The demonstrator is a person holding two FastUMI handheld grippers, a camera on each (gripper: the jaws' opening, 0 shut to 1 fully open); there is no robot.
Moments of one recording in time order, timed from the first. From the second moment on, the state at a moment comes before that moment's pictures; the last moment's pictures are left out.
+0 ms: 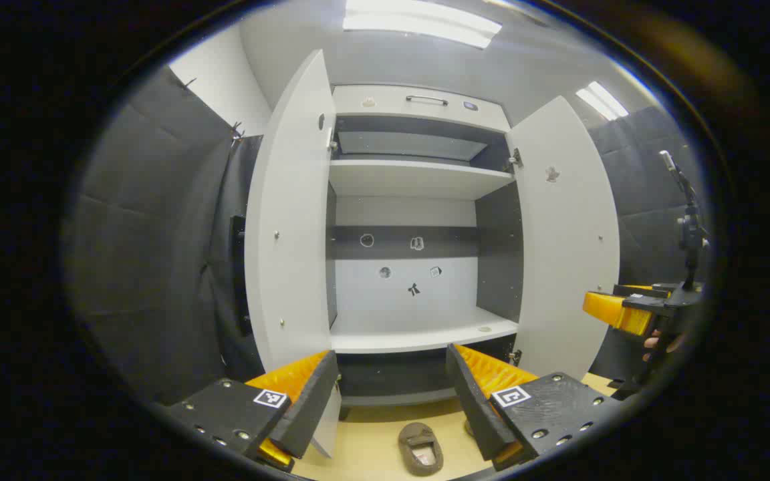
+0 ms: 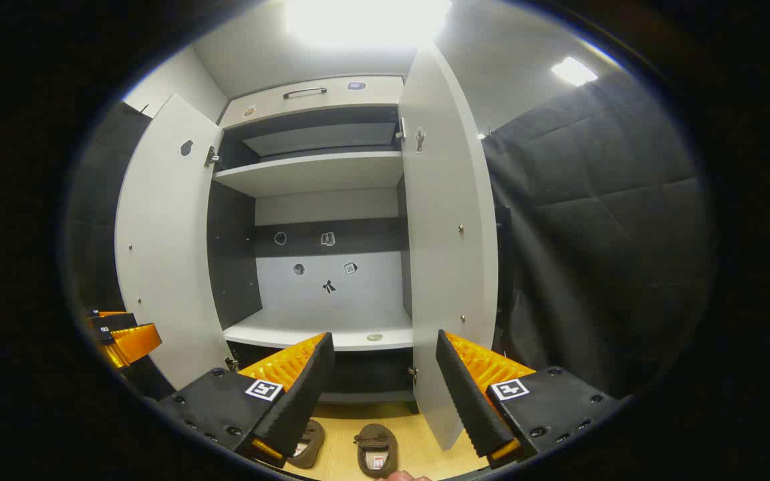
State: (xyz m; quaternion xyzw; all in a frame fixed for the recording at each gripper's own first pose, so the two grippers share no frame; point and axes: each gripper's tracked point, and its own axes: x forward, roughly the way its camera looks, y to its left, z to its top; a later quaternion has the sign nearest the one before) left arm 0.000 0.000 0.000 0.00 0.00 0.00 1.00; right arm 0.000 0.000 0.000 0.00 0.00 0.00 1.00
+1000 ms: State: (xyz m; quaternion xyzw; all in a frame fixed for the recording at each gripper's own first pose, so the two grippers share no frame) left arm 0.017 0.011 -0.025 -0.03 0.03 0.00 1.00; right arm 0.023 0.005 -0.027 0.00 0.05 0.00 1.00
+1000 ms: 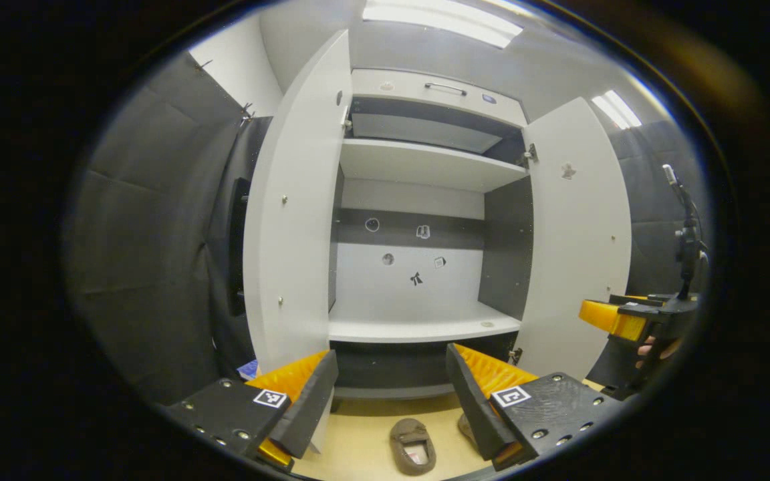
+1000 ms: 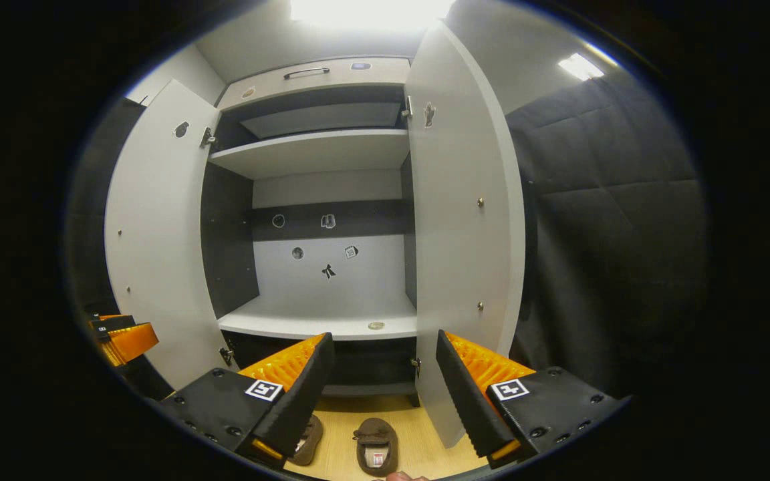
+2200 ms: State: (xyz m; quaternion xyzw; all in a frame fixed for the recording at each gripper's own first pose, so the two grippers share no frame) left arm 0.010 0.024 -0.068 -0.02 0.08 -0.02 1.00; right arm 0.047 0.074 -0.248 0.04 0.41 0.12 0.90
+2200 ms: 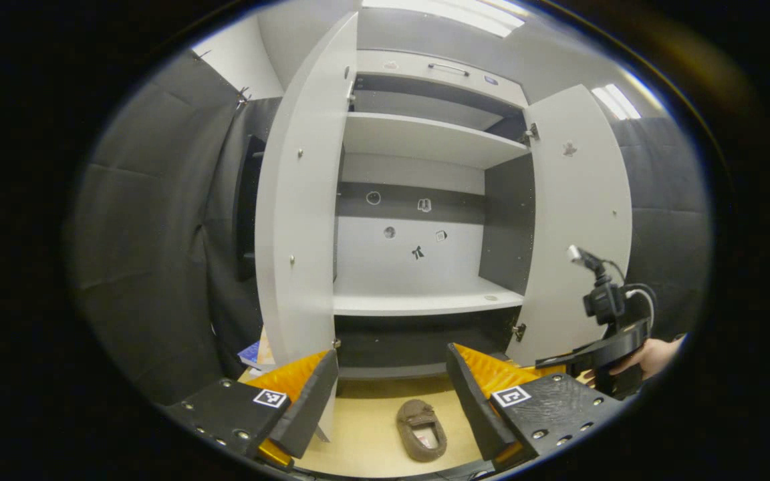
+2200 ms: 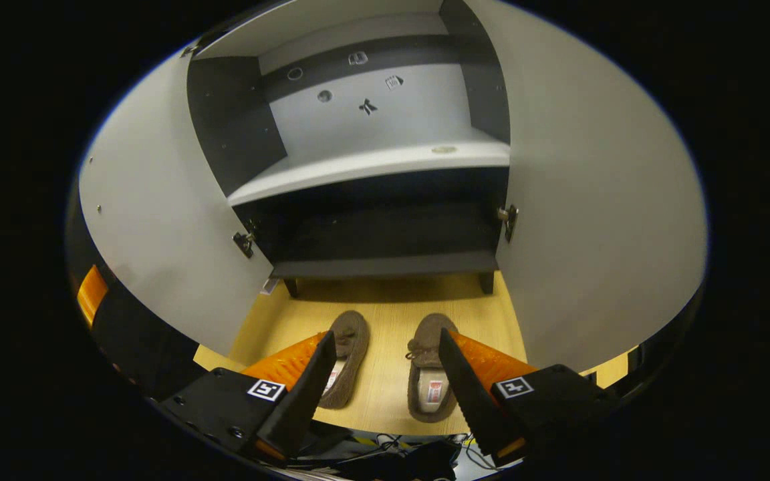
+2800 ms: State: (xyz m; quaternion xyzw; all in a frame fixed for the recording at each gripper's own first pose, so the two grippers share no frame) left arm 0.002 0.016 -0.111 -0.04 0.13 -0.03 0.99; right arm 0.051 0.075 -0.398 0.04 0.48 0.08 0.87
